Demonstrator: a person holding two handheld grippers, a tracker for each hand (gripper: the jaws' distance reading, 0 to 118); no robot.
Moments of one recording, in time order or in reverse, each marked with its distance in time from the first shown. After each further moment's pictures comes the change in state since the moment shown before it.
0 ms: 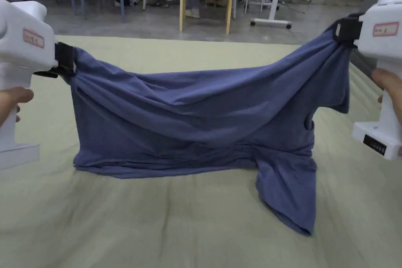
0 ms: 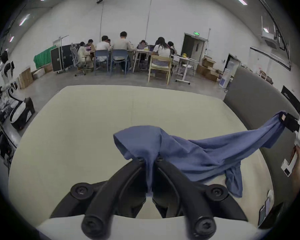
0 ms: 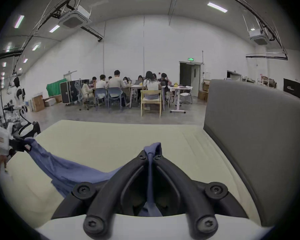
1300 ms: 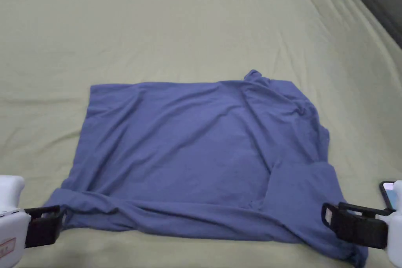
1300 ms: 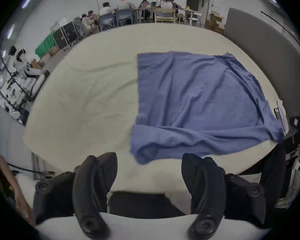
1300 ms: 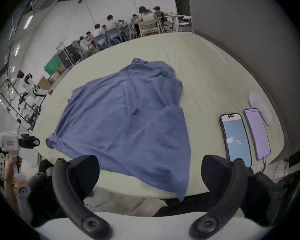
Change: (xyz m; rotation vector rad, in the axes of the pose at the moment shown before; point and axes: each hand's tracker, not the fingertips) left arm 0.038 -0.388 0.338 -0.370 0.196 -0.110; right arm -0.011 -0.294 0.417 -0.609 0.077 -0.199
